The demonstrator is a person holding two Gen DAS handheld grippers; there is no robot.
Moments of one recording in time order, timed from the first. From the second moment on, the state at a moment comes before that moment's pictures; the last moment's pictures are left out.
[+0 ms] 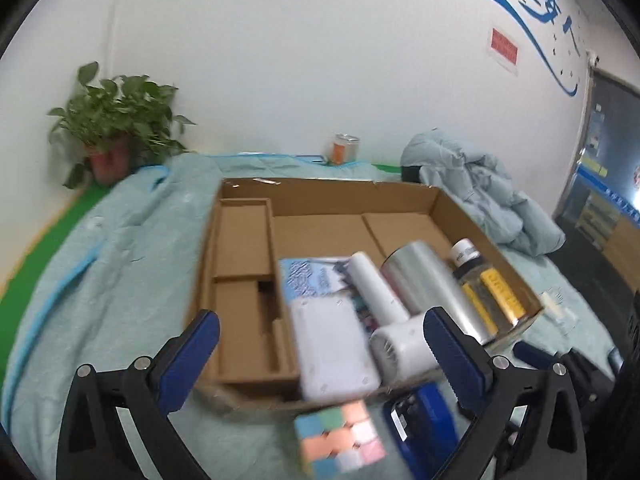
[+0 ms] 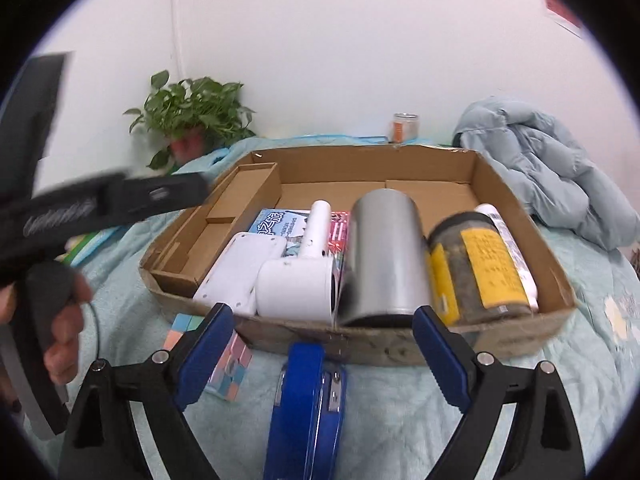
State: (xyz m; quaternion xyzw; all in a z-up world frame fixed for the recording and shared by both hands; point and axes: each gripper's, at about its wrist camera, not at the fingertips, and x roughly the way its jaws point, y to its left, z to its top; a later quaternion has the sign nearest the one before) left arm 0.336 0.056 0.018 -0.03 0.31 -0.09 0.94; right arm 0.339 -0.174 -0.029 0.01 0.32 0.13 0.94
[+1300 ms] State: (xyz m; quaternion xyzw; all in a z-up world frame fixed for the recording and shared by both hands) left arm 0.213 0.018 -0.093 -0.20 0.53 -0.24 0.79; right arm 0.229 -0.213 -0.110 0.14 0.52 0.21 0.82
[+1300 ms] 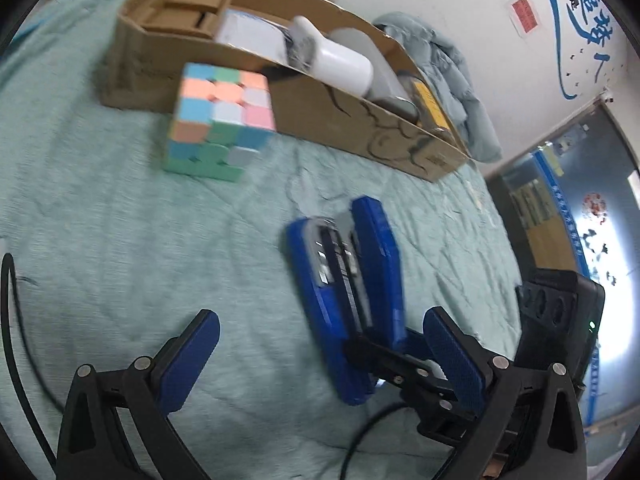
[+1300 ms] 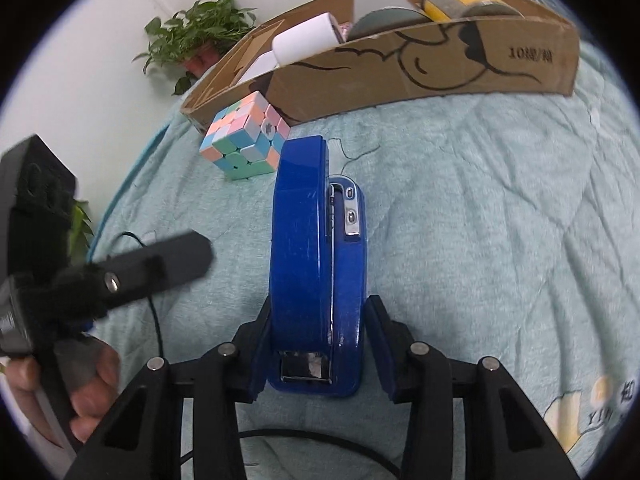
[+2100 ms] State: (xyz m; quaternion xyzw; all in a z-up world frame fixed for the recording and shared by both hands) left arm 0.242 -0.033 -0.122 -0.22 0.56 -0.28 0.74; right arm 0.247 -0.232 -0.118 0.23 0.54 0.27 0.76
